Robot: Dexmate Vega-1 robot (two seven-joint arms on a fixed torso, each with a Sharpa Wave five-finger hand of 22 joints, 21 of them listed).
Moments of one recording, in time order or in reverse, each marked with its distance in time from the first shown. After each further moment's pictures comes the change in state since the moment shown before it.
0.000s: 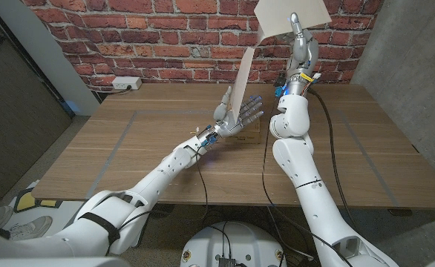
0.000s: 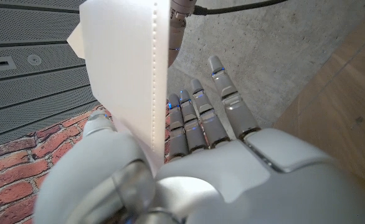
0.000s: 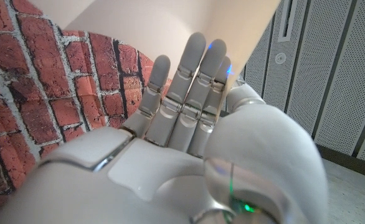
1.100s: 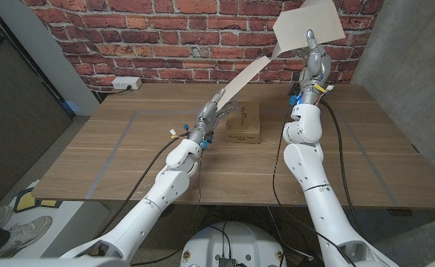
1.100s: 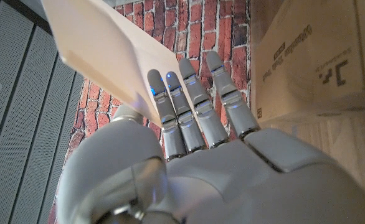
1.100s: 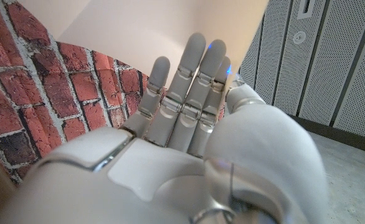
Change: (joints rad) left arm 0.318 0.115 0.005 -0.580 0.460 -0.400 0.996; left_hand 0.205 0.145 0.243 -0.054 -0.016 0.281 -0.040 0.292 0.209 0.350 -0.087 0.086 0.062 0.374 -0.077 0.012 0.009 0.046 0.015 0.022 0.009; right arm -0.029 -0.005 0.106 0.066 0.097 0.052 0.100; right_hand 0.000 0.000 0.017 0.000 0.001 -0.002 0.002 -0.001 0.000 -0.004 -0.004 -0.017 0.005 -0.002 -0.002 -0.022 0.015 -0.021 -0.003 0.029 -0.048
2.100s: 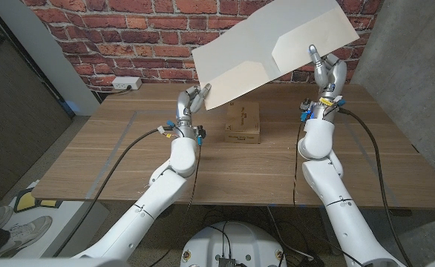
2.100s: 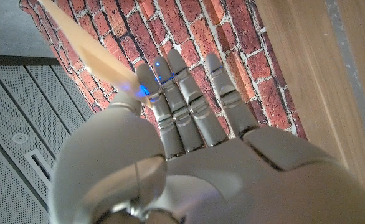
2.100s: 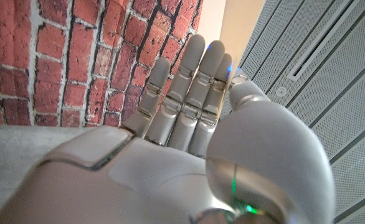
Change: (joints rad) left arm 0.068 0.074 0.002 -0.248 0.559 0.158 0.626; left_hand 0.059 -0.027 0.124 -0.001 0.097 0.046 0.000 0.162 0.165 0.111 -0.017 0.110 0.082 0.084 -0.046 -0.016 0.023 -0.075 -0.012 -0.003 0.009; right arm -0.088 -0.139 0.036 -0.023 -0.528 -0.038 -0.337; right_hand -0.027 -0.018 0.026 0.005 -0.001 0.005 -0.020 0.005 -0.005 -0.012 -0.033 -0.026 -0.003 -0.038 0.006 -0.059 0.005 -0.048 0.002 0.000 -0.086
